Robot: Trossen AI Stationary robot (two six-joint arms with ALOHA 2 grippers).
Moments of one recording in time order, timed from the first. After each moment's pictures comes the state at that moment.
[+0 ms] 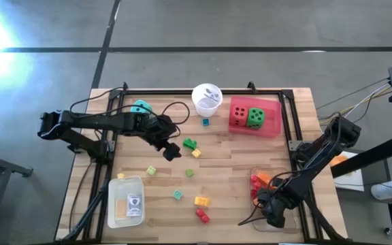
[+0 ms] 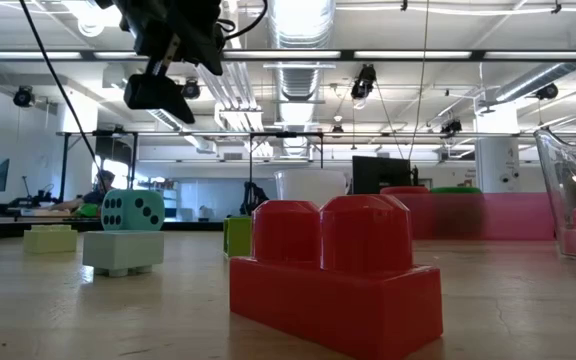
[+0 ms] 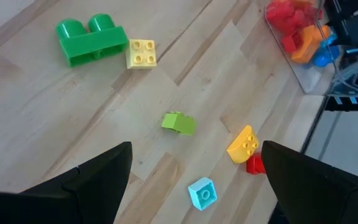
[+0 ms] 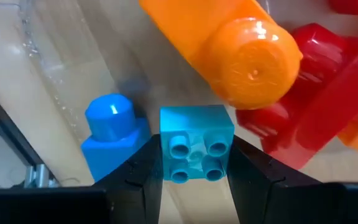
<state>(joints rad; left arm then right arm) 0.07 1.35 1.05 -0.67 0.21 -0.79 0.85 1.55 0.89 -0.79 -0.18 1.22</state>
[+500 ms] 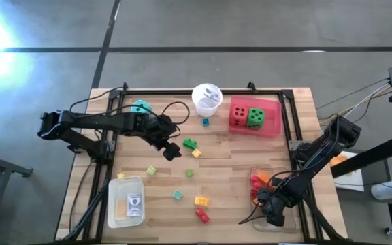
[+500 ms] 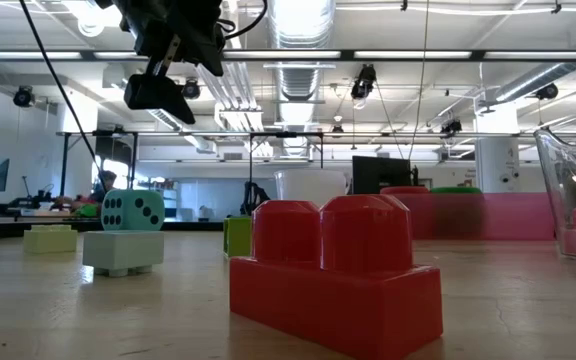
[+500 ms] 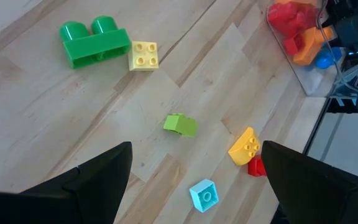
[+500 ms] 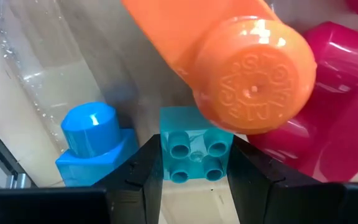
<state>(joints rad) 0.07 1.35 1.05 -0.67 0.20 -0.79 0.85 1.55 0.81 -0.69 -0.18 1.21</state>
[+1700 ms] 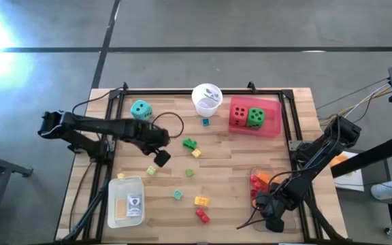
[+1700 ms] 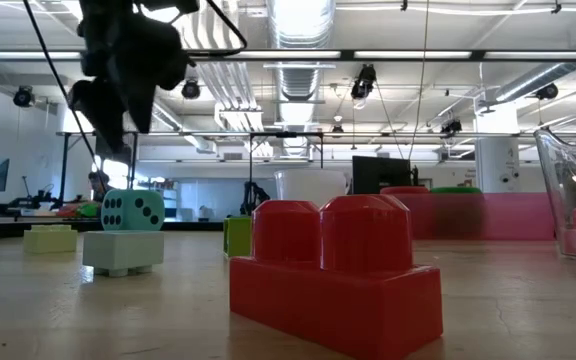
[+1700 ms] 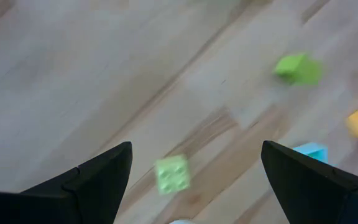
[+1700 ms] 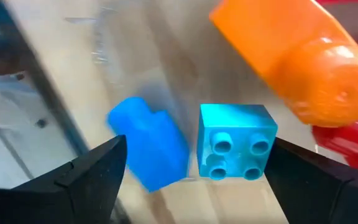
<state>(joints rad) -0.02 1.36 1.02 -0.99 0.02 -0.86 0.85 1.55 0.90 -0.68 -0.21 1.23</state>
